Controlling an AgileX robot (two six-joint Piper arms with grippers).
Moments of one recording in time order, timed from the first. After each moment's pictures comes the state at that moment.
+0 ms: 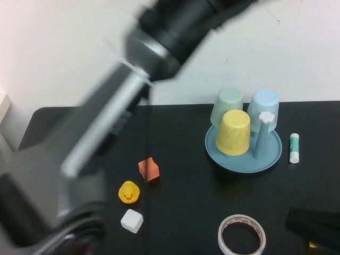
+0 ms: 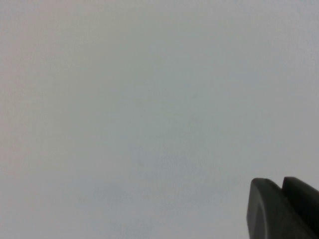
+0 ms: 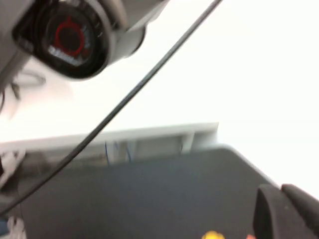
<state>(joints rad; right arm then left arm) 0.98 0.66 -0.46 1.77 0.04 -1.97 -0.80 2.22 -2.72 -1.77 -0.72 2.40</state>
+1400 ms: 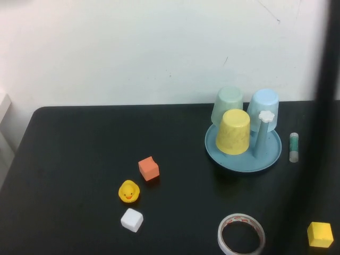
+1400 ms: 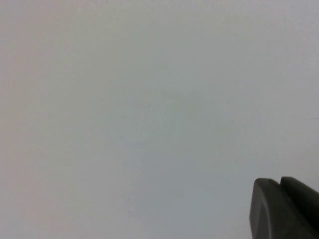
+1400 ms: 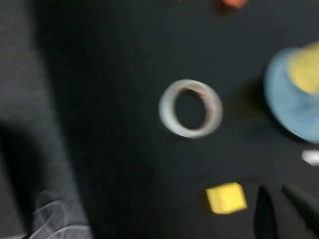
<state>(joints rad) 0.98 0.64 -0.88 -0.22 1.18 -0.28 -1.46 1.30 -1.80 -1.79 -1.23 2.83</state>
